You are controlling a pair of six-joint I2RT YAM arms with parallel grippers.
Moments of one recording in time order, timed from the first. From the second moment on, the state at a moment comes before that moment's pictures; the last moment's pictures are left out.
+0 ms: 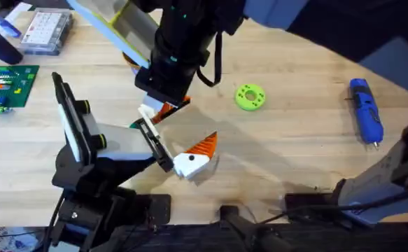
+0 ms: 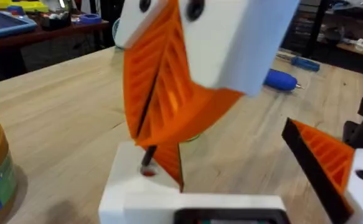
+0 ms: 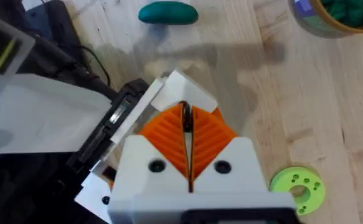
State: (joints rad) left arm -0.24 0.00 0.01 -0.06 0.74 -0.06; right arm 0.99 1.89 2.01 -1.30 -0.18 -0.19
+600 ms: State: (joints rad) left arm -0.24 0.00 0.01 -0.06 0.74 -0.06; right arm 0.99 1.89 2.01 -1.31 -0.18 -0.19
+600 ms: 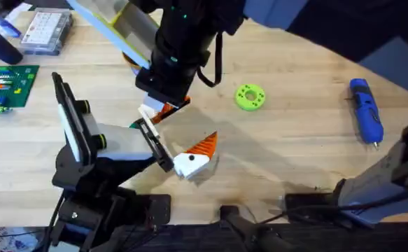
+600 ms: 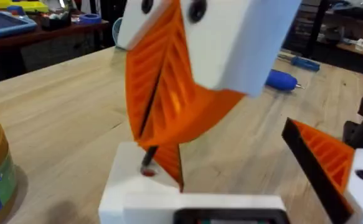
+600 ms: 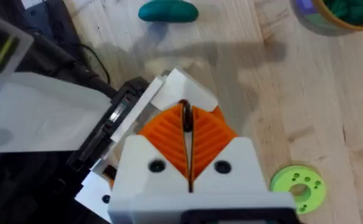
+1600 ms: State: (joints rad) left arm -0.24 0.00 0.01 -0.06 0.74 -0.06; right arm 0.99 1.89 2.01 -1.31 -0.21 -0.19
